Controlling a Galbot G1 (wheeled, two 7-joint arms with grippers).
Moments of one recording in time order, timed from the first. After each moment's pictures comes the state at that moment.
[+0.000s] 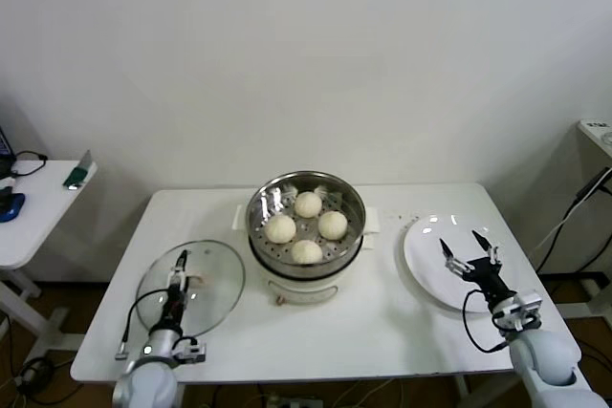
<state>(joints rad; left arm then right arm) 1.26 -1.45 -0.67 -1.46 1.62 -0.03 -0.21 -1.21 1.05 0.56 1.48 0.40 0.15 -0.25</state>
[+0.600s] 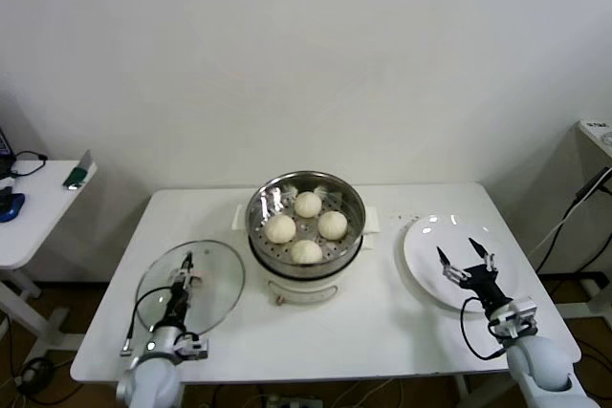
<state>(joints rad) 1.24 -1.44 -0.66 -1.42 1.57 -0.04 -0.20 -1.22 1.07 0.57 1.44 0.36 0.16 -0.27</state>
